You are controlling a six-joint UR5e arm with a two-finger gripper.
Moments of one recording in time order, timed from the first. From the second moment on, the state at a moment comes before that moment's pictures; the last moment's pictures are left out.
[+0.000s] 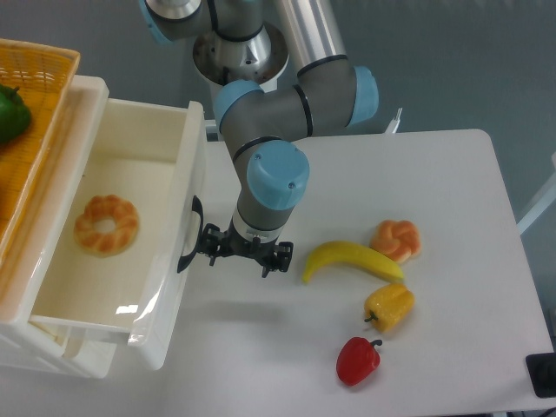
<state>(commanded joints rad) 2.36 -1.95 -1.63 -1.17 1.34 0.50</state>
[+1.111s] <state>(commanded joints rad) 2.27 -1.93 -1.62 -1.18 1.32 0.48</state>
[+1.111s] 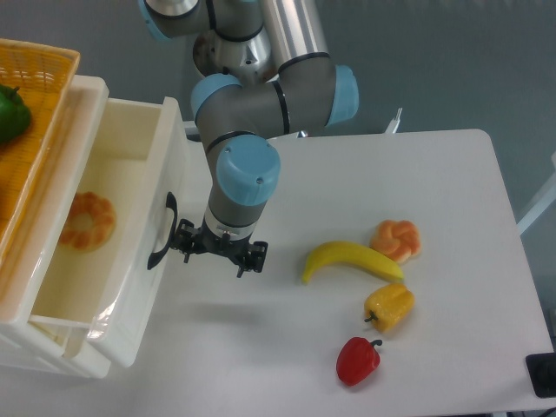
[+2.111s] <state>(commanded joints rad) 2.21 -1.92 -1.62 -1.17 1.33 0.49</state>
